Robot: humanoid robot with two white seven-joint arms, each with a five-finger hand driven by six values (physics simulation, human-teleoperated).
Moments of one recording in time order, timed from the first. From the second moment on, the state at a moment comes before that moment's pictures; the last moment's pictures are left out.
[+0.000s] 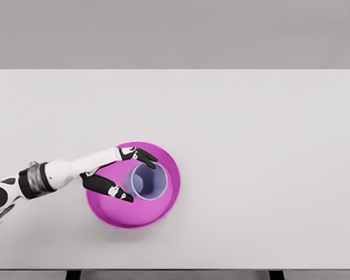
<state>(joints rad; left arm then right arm) -0.35 0.79 -0.75 -1.60 0.33 -0.61 -0.43 0.04 0.00 -0.04 0.00 0.10 -0.09 0.05</state>
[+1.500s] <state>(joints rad) -0.40 0.74 -0.85 -1.56 0.33 -0.61 -0.44 0.04 0.00 -0.04 0.00 0.10 -0.09 0.05</state>
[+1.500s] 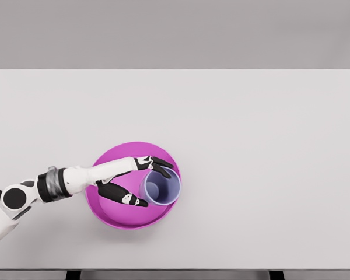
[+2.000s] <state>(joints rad) -0.41 0.74 -0.85 -1.56 0.31 -0.61 -0.44 0.04 0.00 -0.04 0.00 0.10 -0.09 0.05</state>
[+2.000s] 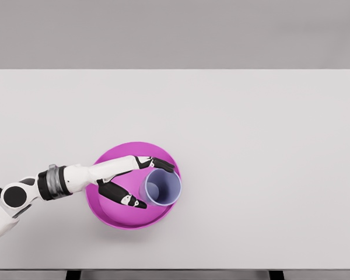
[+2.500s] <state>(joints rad) -0.43 0.73 -0.85 -1.53 0.30 -0.61 -0.44 0.04 0.00 -0.04 0.00 0.10 -0.09 0.05</state>
